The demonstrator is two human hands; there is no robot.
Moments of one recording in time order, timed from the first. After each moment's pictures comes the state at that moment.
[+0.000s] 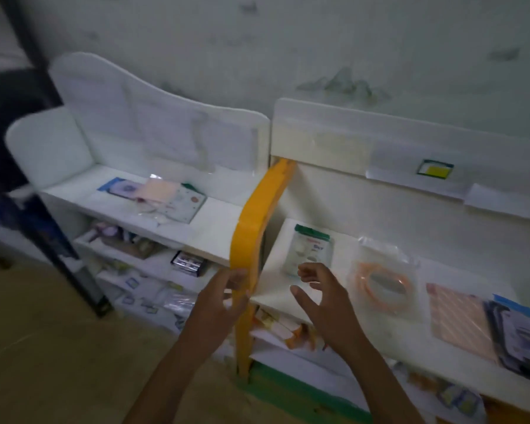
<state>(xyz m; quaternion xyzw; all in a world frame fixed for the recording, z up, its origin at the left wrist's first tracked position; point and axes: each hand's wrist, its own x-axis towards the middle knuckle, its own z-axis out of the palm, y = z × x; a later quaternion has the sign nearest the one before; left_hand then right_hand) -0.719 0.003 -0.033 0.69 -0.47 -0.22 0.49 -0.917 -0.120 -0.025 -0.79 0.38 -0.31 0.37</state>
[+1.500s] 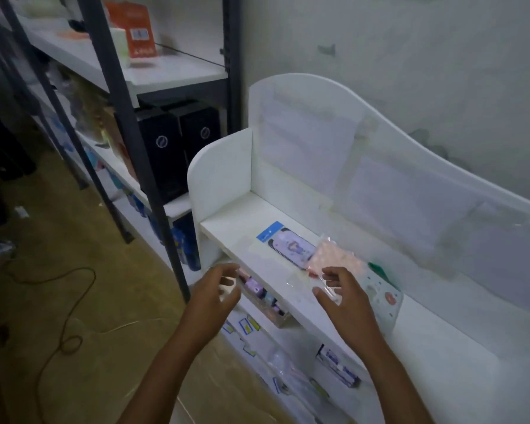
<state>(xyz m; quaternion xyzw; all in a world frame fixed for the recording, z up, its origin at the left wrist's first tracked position) -0.170 0.048 -0.062 0.80 -0.31 -0.12 0.50 -0.348 -0.165 -0.043 -0.84 0.31 -0.21 0.40</state>
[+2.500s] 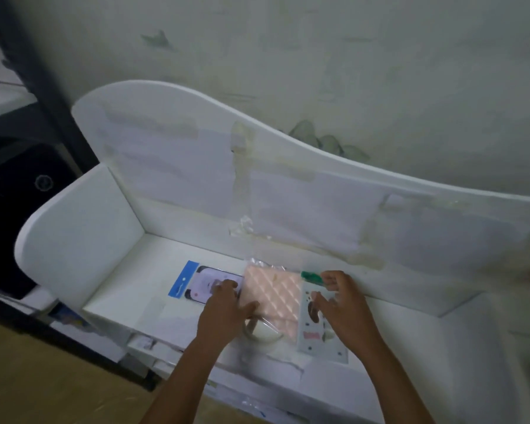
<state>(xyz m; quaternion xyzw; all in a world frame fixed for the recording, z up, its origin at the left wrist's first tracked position) -0.143 -0.189 -0.118 0.83 -0.40 -0.29 0.24 -0.383 -0.288 -0.086 -0.73 0.51 -0.25 0.39</state>
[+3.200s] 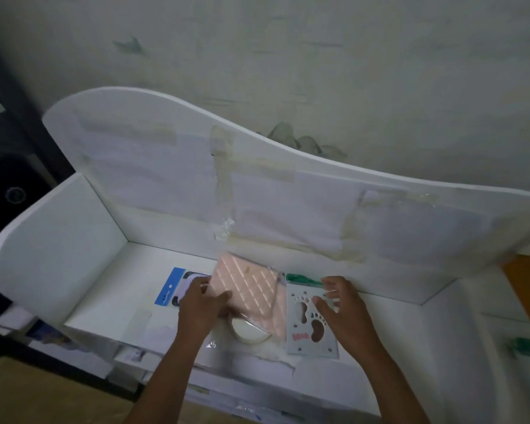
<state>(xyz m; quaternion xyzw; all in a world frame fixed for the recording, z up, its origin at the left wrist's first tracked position) -0.132 -0.190 -0.096 0.81 -0.28 -0.29 0.42 -0.405 -0.279 -0.090 -0.70 0.54 -0.26 0.38</state>
